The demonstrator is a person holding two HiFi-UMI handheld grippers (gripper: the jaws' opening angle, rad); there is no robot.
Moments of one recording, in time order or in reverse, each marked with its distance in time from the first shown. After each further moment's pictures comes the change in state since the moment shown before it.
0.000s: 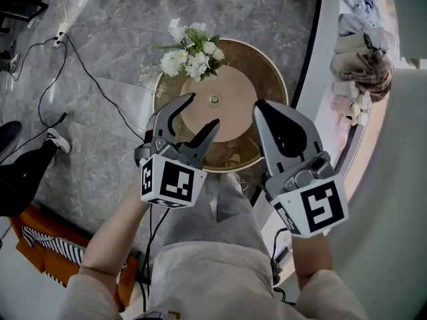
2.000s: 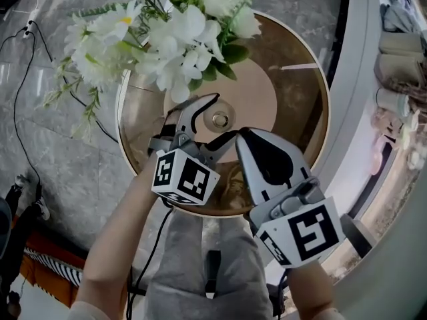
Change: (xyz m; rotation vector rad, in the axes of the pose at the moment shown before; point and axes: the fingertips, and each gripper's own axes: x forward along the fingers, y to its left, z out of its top) left arm 0.244 -0.065 -0.255 0.045 -0.016 -0.206; right arm 0.139 -0.029 -0.313 0.204 0.222 0.026
